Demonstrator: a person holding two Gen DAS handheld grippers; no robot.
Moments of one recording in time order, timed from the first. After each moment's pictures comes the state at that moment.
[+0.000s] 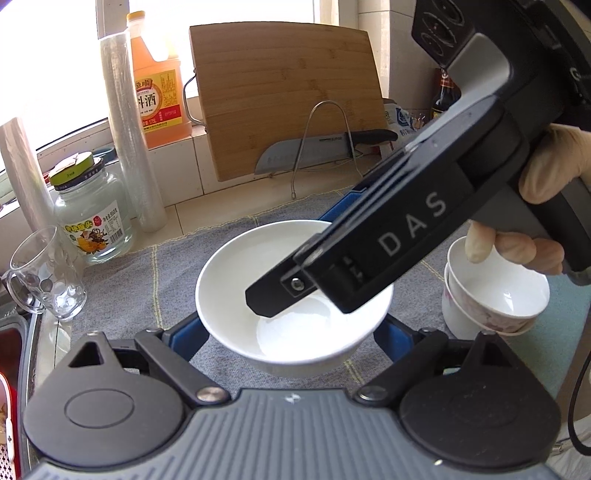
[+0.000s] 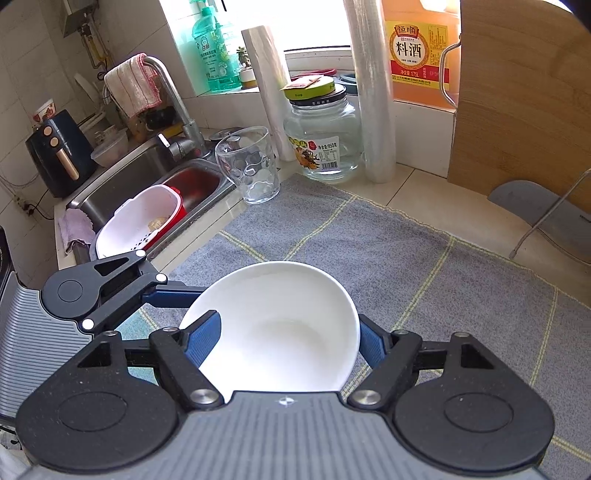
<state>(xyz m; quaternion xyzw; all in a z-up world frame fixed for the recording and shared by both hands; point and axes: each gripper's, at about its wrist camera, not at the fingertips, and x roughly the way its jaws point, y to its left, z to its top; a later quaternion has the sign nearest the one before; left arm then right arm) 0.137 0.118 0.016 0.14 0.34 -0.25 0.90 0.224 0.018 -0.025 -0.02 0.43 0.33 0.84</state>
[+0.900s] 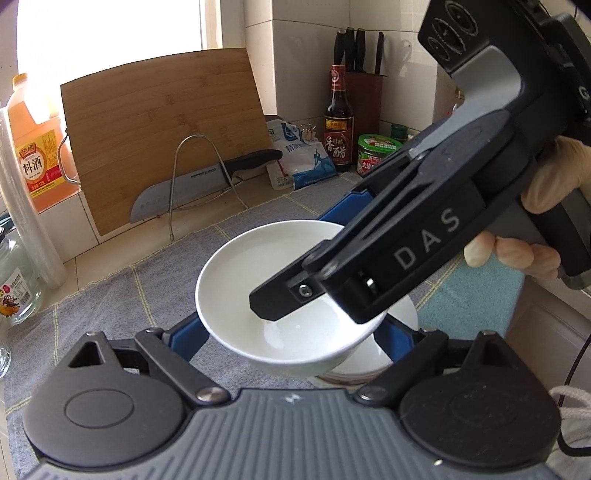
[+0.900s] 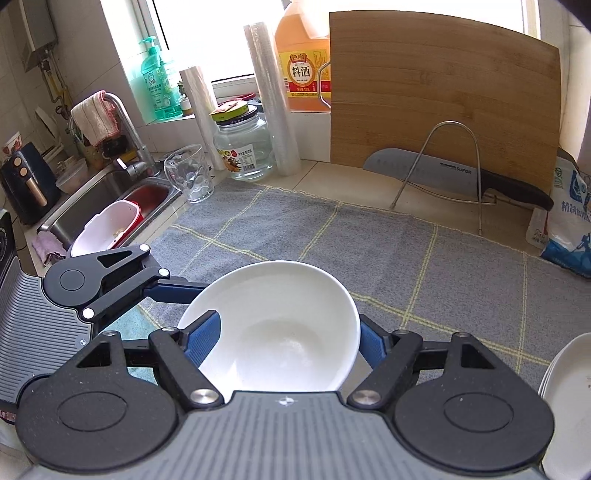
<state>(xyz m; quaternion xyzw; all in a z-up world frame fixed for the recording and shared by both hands) 0.093 0.020 0.028 0.16 0.32 -0.36 0.86 0.143 -0.102 0.003 0.00 0.42 0.24 0.88</state>
